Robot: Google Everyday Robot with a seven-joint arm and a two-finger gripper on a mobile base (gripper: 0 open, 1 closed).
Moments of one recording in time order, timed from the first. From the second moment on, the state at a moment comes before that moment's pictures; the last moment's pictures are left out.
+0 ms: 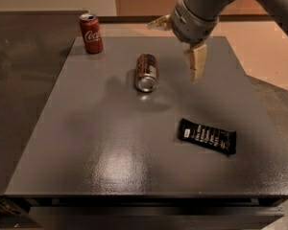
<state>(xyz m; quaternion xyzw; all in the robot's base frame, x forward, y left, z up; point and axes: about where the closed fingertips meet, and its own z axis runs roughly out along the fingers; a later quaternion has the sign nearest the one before) 0.606 -0.083 0.925 -0.87 0.44 -0.06 0.21</state>
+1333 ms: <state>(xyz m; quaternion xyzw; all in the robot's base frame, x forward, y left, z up) 0.630 -0.027 0.867 -0.98 0.15 -0.11 0.09</state>
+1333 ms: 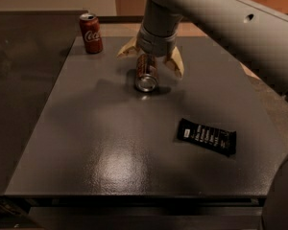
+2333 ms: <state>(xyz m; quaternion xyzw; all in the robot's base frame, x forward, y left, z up) 0.634 -0.028 0.840 -0.99 0.09 -0.11 0.01</state>
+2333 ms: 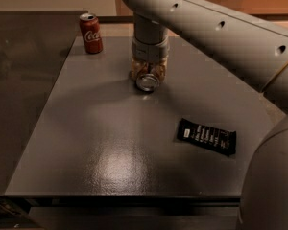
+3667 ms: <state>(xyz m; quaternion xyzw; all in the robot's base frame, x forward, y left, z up) 0.627 -0.041 0.962 -0.97 0.12 -0.16 0.11</state>
